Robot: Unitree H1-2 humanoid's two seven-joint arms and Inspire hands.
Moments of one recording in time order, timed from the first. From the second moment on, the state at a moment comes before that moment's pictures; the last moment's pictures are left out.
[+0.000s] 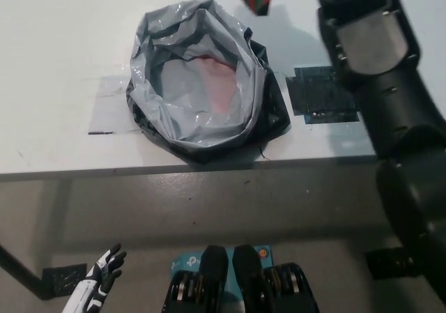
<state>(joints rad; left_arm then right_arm) 0.15 0.26 -0.02 0.10 -0.01 -0.29 -0.18 -1.35 -0.05 0.03 0.87 -0.20 0.29 -0.01</state>
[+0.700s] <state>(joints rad) 0.14 0.26 -0.02 0.11 -0.01 -0.29 -0.19 -1.34 0.07 0.09 0.94 -0.21 0.28 -0.04</state>
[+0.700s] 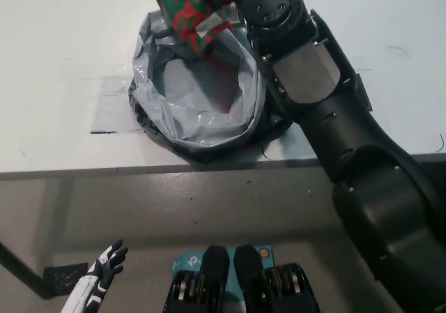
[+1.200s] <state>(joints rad) 0.11 0.26 -0.02 0.10 -0.01 -0.29 -0.20 -1.19 0.11 0.11 0.91 -0.22 0.28 -0.07</state>
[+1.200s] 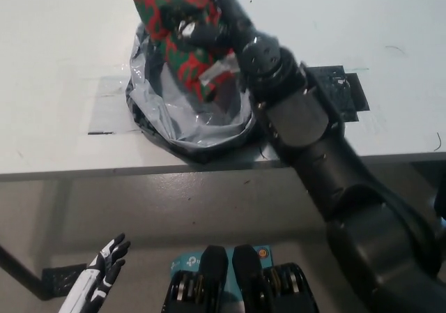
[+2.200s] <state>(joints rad) 0.08 0.27 -0.02 0.10 -0.01 -0.26 -0.22 -1.07 0.05 0.32 0.70 -0.32 0.32 0.00</state>
